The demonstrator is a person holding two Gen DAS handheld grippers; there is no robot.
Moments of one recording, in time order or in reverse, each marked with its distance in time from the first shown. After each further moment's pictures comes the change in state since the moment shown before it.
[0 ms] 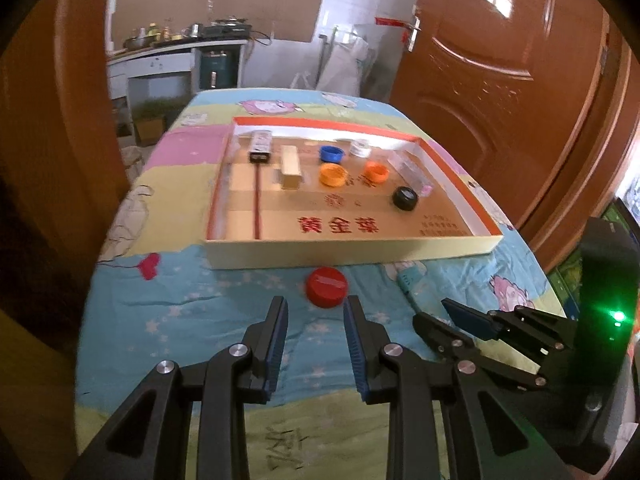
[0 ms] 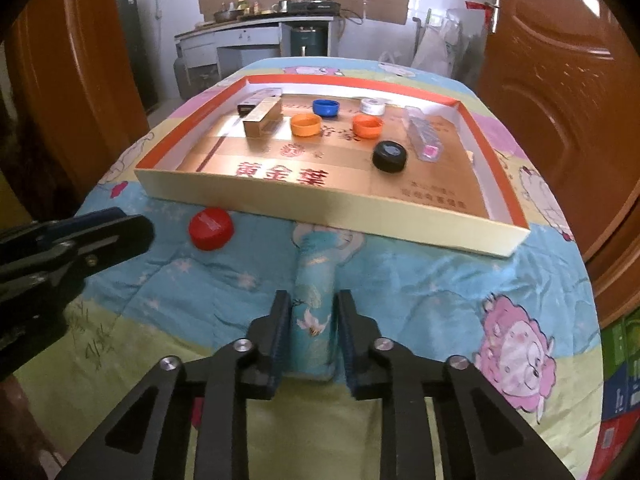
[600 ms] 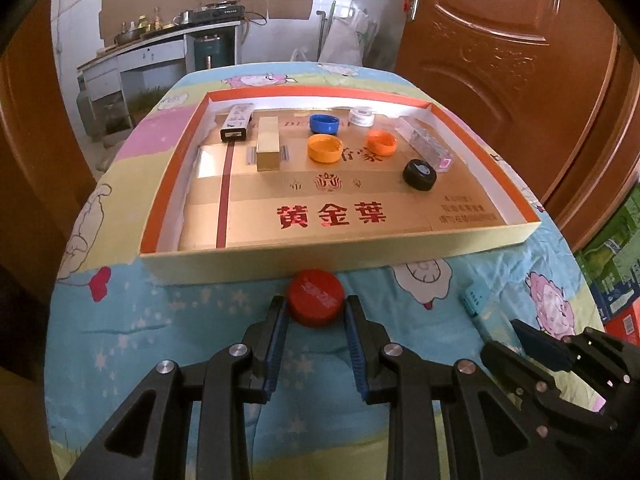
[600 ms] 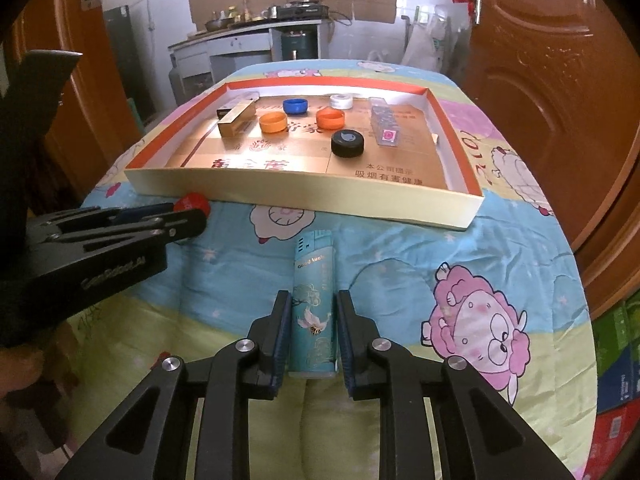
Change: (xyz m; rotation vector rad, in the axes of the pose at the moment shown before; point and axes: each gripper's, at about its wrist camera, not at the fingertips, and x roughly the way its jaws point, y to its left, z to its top) left arm 0.057 -0.016 0.011 0.040 0.077 0.066; right arm -0.015 -0.030 -0.019 0.037 -0.017 0.019
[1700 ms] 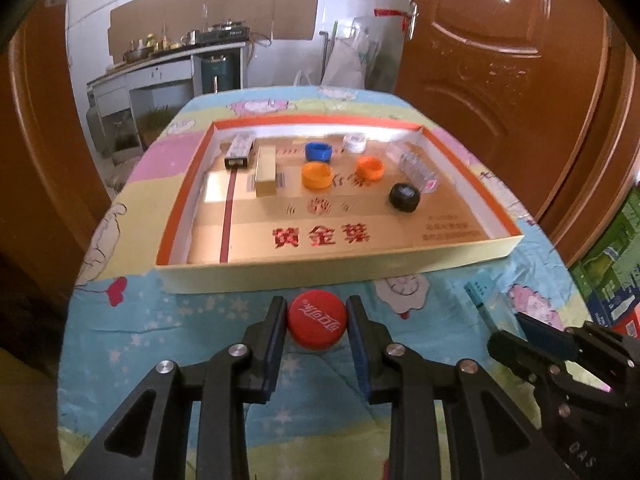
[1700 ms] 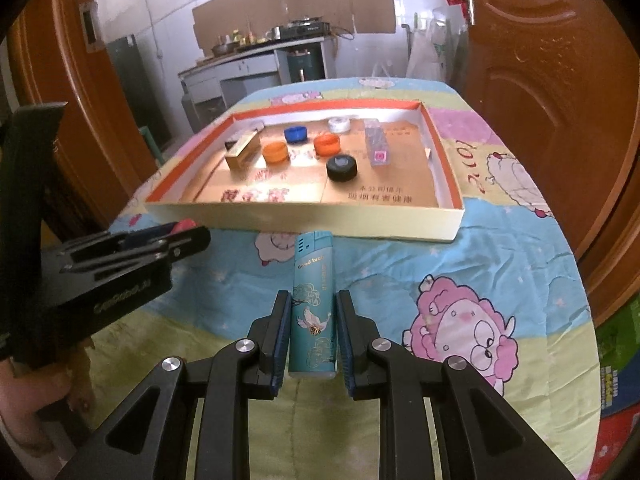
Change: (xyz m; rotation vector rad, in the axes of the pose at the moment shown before) left arm -0.028 -0.015 -0.001 0.002 -0.087 0.026; right arm -0.023 -0.020 0.004 0.064 -0.068 0.097
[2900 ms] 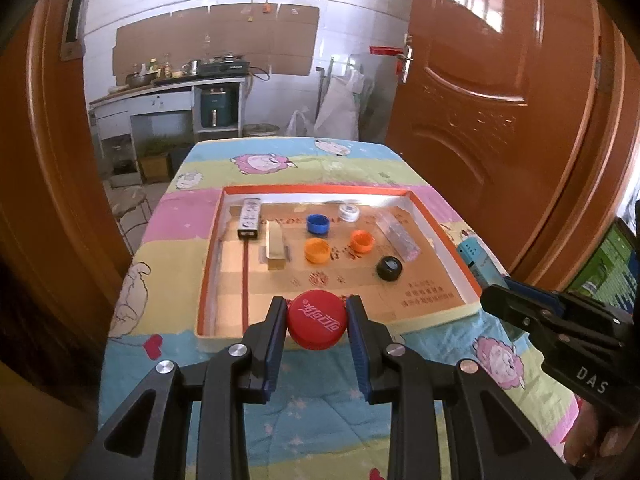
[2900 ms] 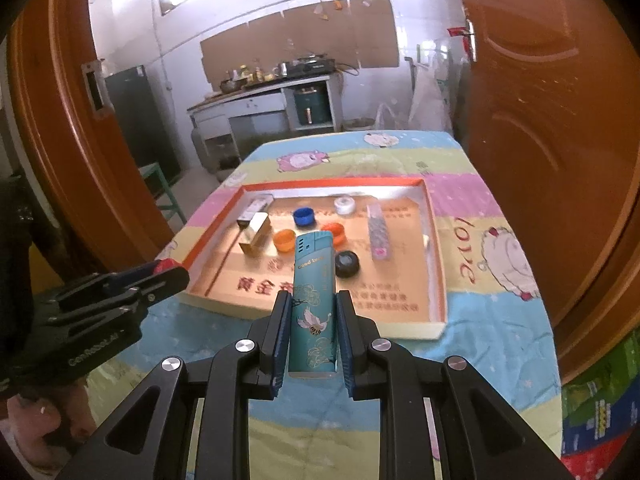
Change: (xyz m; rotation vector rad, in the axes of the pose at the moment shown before) left arm -0.046 0.016 0.040 -0.026 -0.116 -0.036; right arm -0.035 -0.003 0.066 -0.001 -0.118 0.035
